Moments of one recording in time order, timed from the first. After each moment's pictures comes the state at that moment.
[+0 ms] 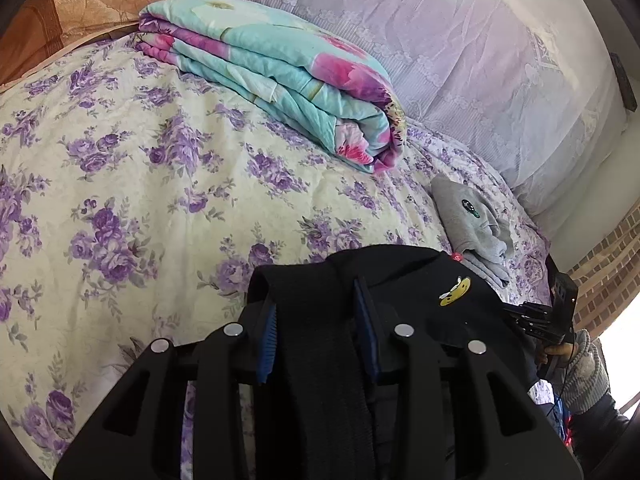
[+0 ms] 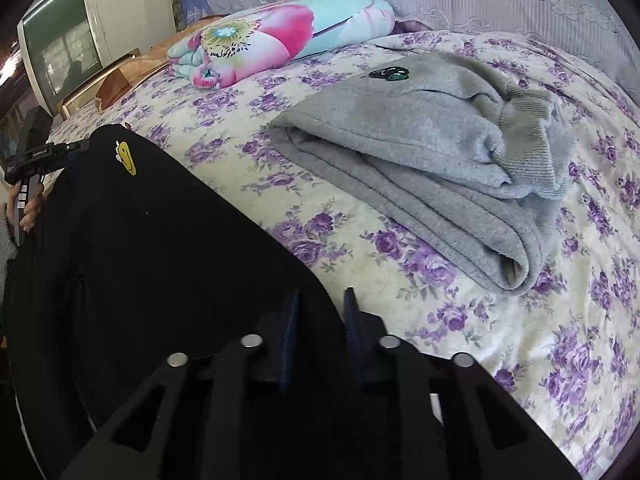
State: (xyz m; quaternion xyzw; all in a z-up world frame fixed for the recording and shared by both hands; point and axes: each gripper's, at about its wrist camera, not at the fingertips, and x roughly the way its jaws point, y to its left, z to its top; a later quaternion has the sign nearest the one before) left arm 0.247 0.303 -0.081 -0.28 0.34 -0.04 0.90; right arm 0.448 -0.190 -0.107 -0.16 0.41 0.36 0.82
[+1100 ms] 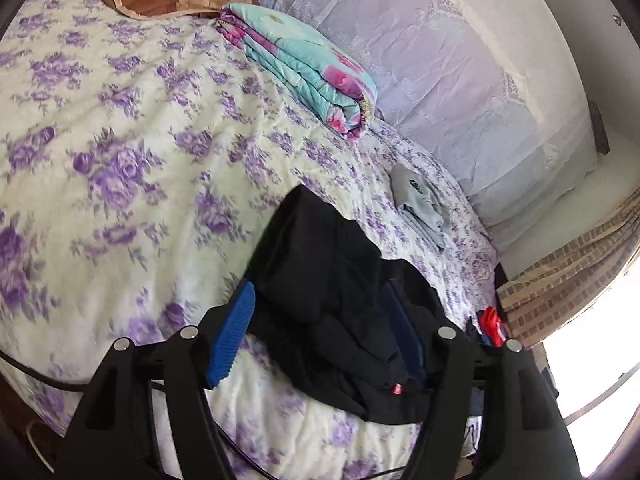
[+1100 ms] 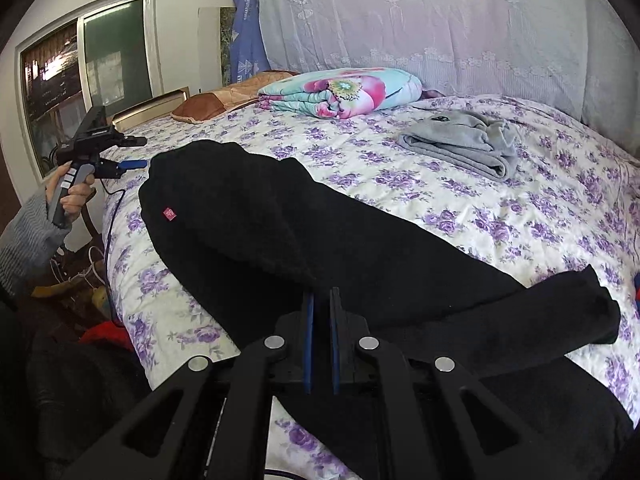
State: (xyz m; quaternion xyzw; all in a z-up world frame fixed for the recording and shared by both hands) left arm 0.013 0.281 -0.058 -0.39 0.32 -0.05 0.86; right arm 0.099 -0.265 -0.089 -0.12 0.30 0.37 0.87
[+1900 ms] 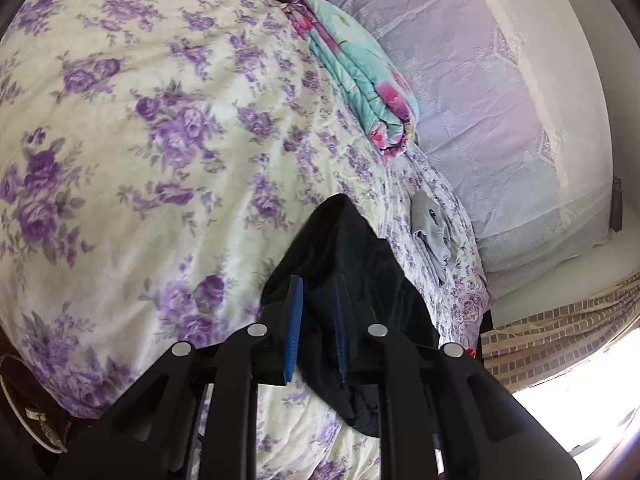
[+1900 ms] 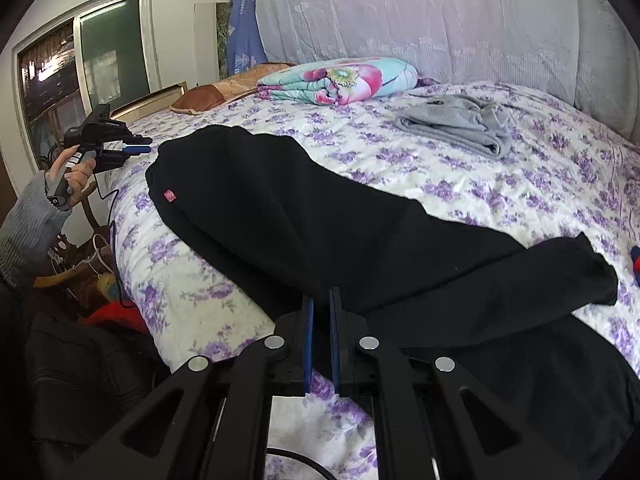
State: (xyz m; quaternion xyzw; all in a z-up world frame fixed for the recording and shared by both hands) left arm 0.002 0.303 -0.081 -0.49 0.33 0.00 0.81; right arm 0.079 -0.281 -0.109 -0.12 0.32 0.36 0.87
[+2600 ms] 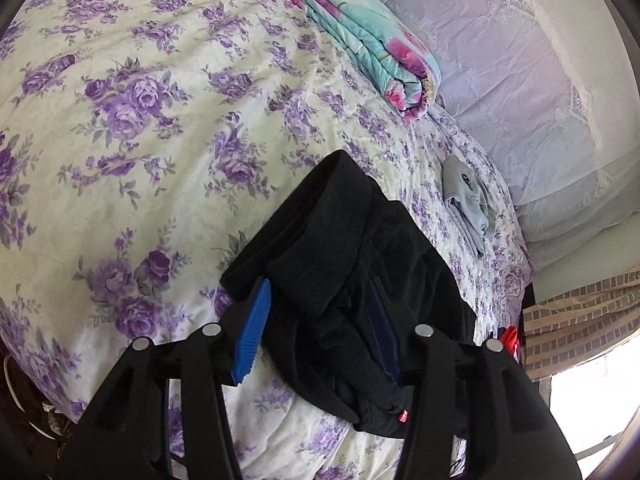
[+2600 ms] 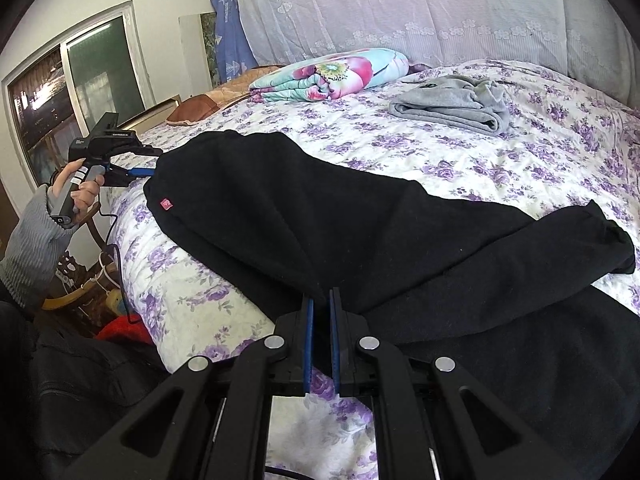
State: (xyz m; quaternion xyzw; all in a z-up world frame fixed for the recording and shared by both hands) left arm 0.041 0.265 -0.076 -0.43 0.39 0.03 0.81; right arm 0.085 -0.285 -0.118 -0.08 0.33 0.36 0.87
